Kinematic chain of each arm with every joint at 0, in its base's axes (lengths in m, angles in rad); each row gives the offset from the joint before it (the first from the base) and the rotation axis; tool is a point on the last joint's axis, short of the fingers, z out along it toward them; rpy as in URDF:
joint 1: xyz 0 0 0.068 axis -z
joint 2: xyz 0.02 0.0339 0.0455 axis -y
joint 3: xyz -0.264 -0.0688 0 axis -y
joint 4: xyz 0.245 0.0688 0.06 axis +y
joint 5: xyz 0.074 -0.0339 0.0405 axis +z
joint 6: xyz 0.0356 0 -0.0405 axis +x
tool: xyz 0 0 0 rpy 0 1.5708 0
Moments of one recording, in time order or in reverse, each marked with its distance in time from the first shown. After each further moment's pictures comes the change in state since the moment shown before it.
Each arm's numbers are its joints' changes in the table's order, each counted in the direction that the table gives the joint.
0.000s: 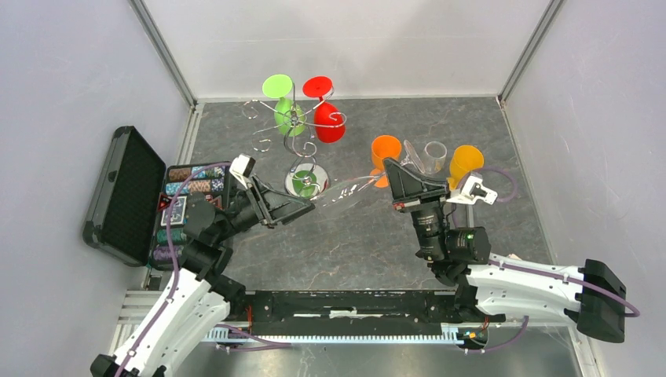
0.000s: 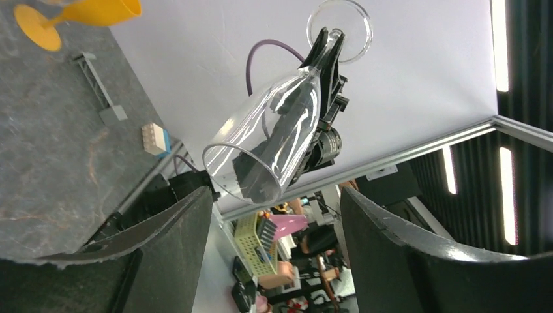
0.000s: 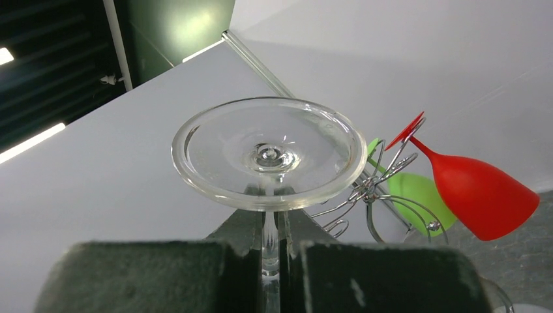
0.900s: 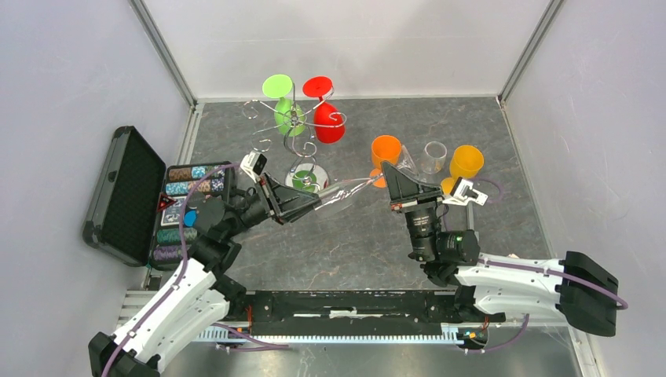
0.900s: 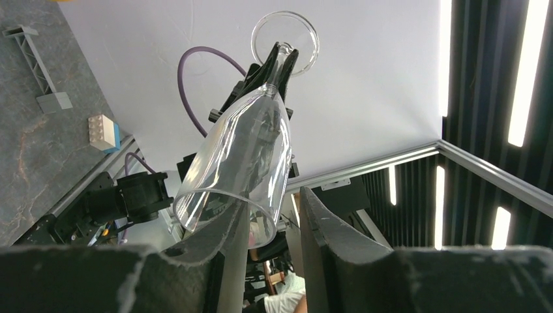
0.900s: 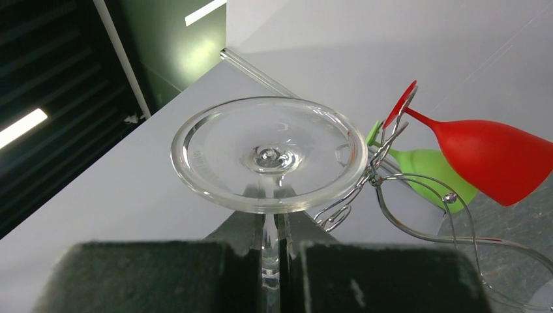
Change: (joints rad) left arm 0.108 -0.096 -0.018 -0.163 0.093 -0.203; right arm 0.005 -0.100 -0.066 -0.145 -0.076 0.218
